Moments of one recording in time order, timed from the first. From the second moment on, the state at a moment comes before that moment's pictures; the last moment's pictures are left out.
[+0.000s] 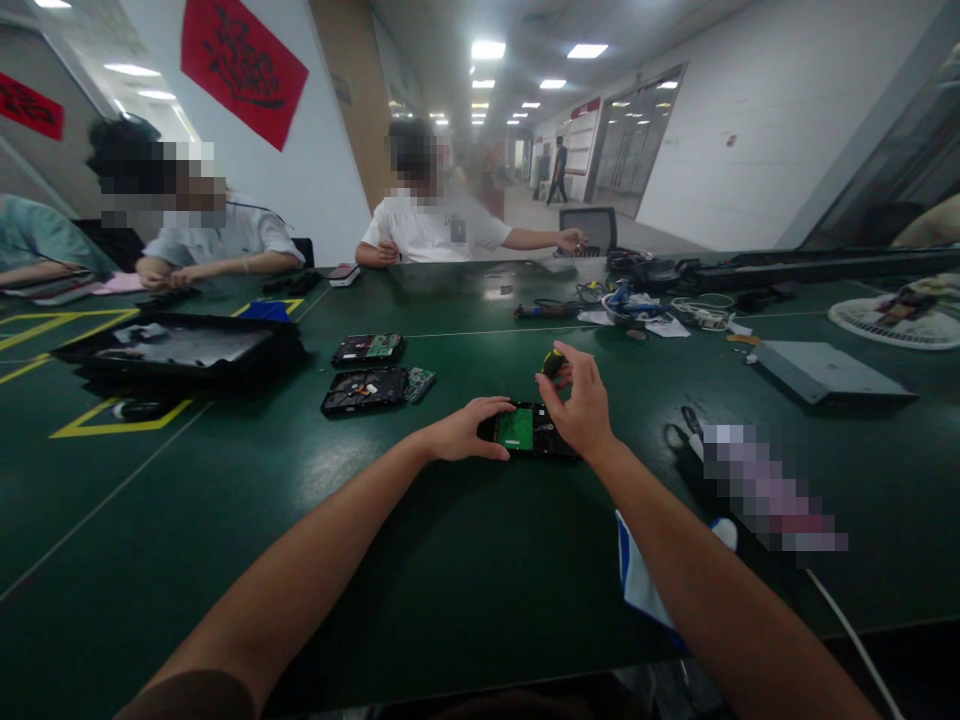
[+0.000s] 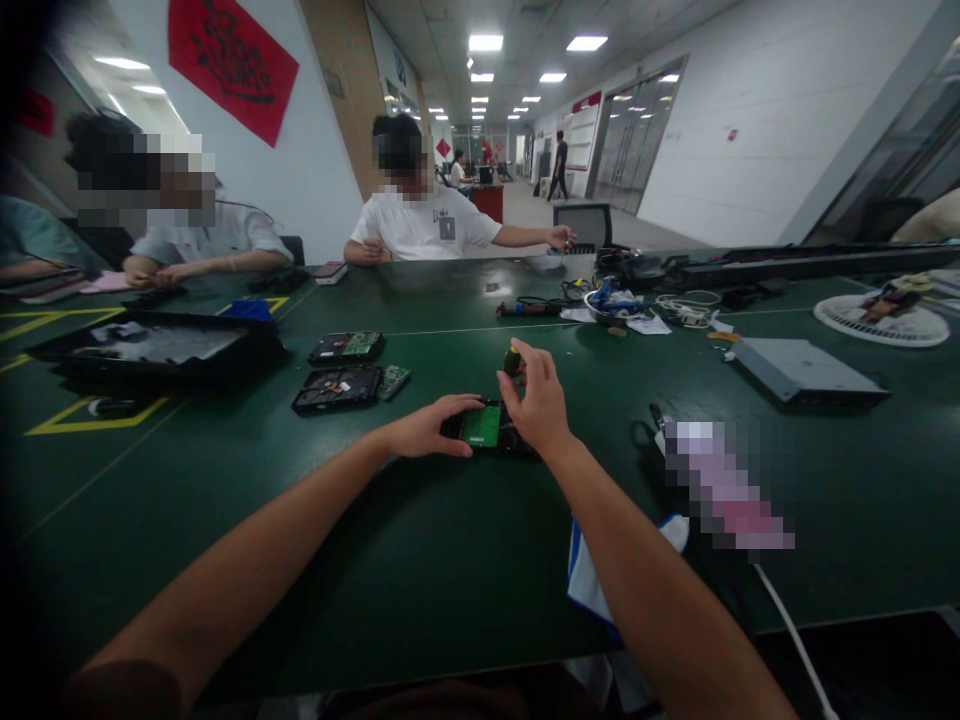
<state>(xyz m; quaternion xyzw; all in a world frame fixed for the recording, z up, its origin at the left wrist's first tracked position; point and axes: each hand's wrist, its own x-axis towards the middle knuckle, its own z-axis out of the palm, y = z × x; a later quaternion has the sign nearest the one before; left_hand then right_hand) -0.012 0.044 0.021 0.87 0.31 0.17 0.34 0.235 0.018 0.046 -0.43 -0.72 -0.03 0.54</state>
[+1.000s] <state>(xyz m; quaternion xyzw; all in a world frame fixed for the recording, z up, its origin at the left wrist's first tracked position) -0.011 0.041 0.021 0.88 0.31 0.17 0.33 0.232 0.015 0.046 -0.42 -0.74 -0.02 0.52</state>
